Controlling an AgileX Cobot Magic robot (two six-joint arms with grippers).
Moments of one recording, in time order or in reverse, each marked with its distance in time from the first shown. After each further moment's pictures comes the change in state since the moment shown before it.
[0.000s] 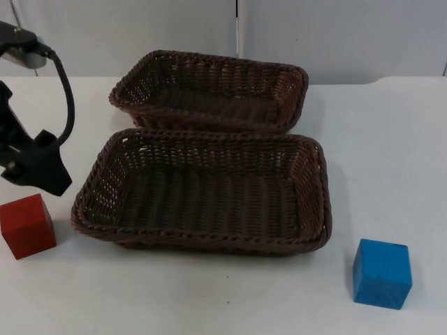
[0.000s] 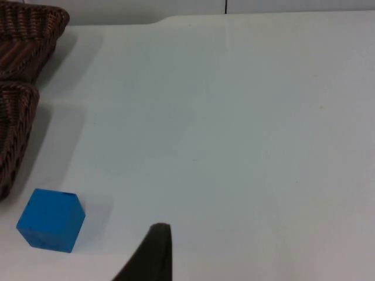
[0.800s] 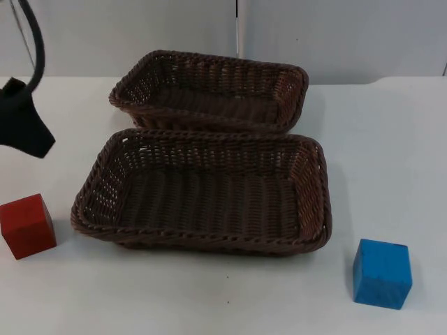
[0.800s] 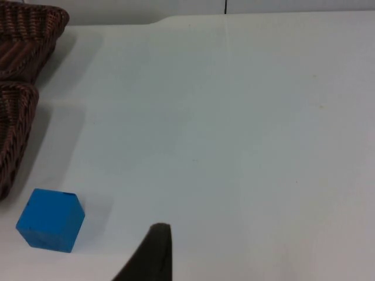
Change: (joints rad) right arm 0.000 0.000 0.000 0.000 0.000 0.000; left arm 0.011 -0.228 0.001 -0.020 0.156 -0.045
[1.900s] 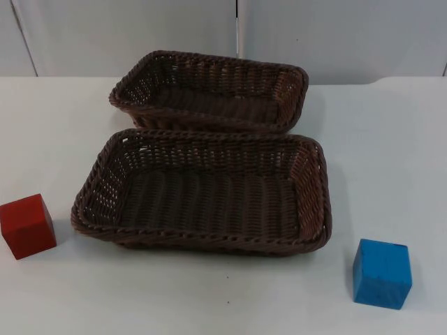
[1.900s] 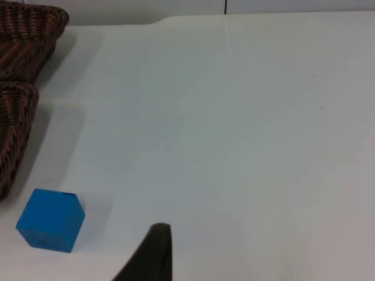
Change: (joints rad) right arm 0.000 0.000 0.000 0.000 0.000 0.000; left arm 0.029 -0.426 0.099 0.183 -0.039 -0.496
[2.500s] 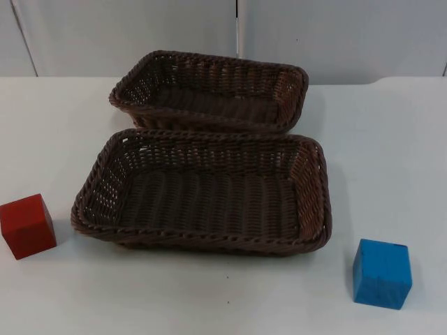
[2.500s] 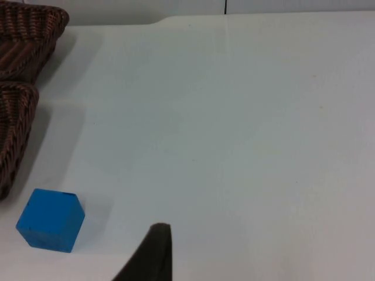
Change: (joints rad) right arm 0.000 0.000 0.000 0.000 0.000 0.000; left arm 0.000 -0.209 0.123 0.023 0.032 -0.089
